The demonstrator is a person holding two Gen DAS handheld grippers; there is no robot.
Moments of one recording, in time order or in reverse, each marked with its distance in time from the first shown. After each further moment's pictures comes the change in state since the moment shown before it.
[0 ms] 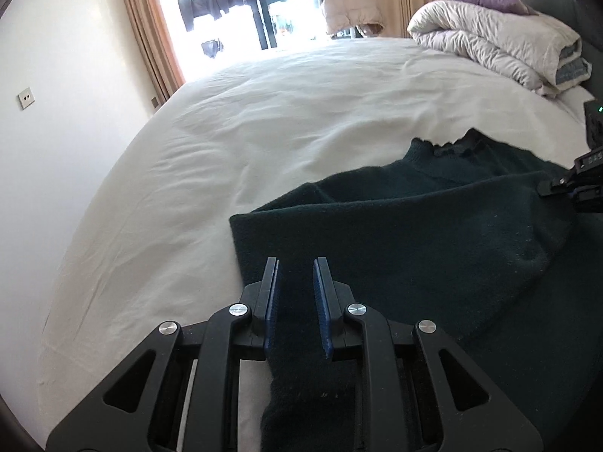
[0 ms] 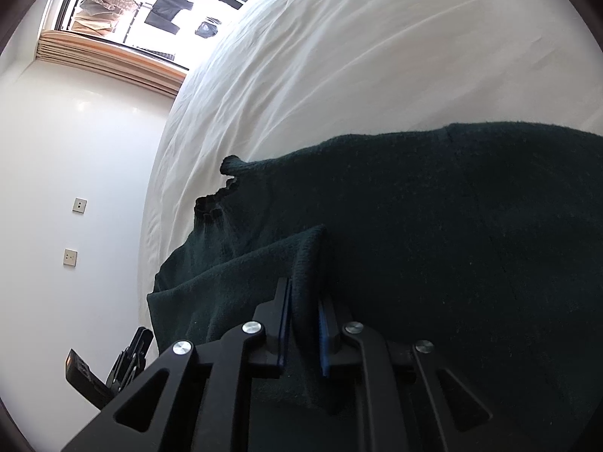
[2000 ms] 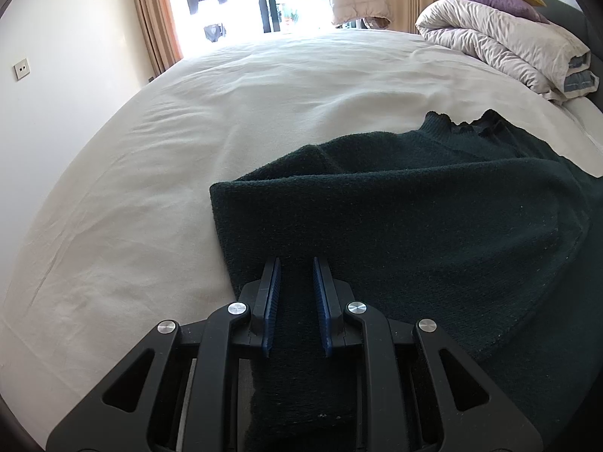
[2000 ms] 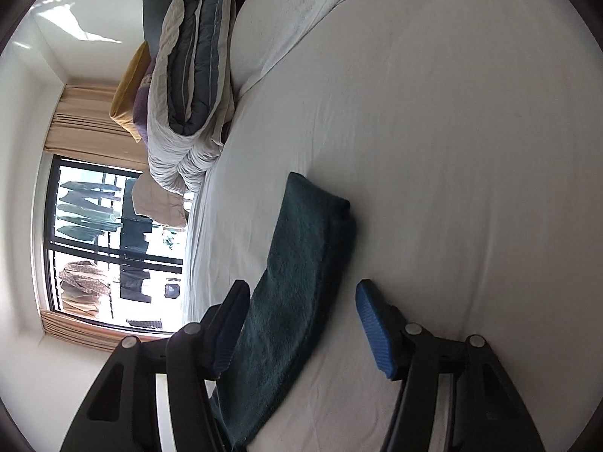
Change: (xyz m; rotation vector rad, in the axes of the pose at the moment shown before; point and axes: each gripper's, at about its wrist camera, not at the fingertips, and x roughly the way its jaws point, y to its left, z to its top) left arm 0.038 0.007 -0.019 -0.071 0.012 -0.048; right arm -0.324 -0.307 -0.108 0.665 -0.785 0.023
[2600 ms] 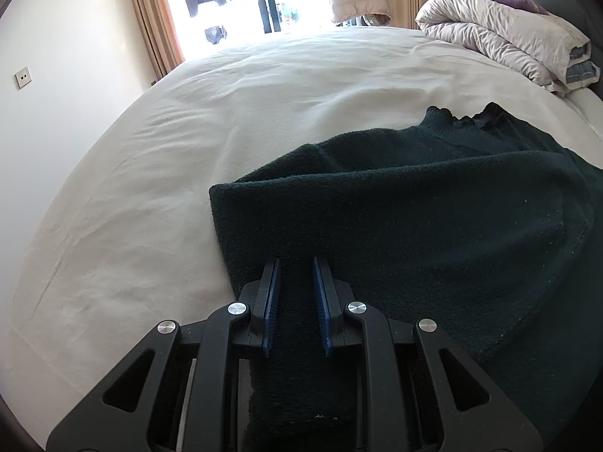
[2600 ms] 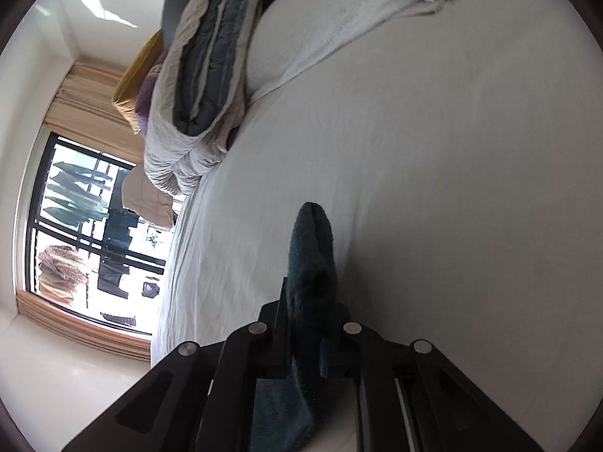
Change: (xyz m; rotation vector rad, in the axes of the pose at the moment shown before) left arm 0.002 -0.006 0.000 0.022 0.002 0.027; right arm 0.013 0.037 0.019 -0.156 -0.077 -0.039
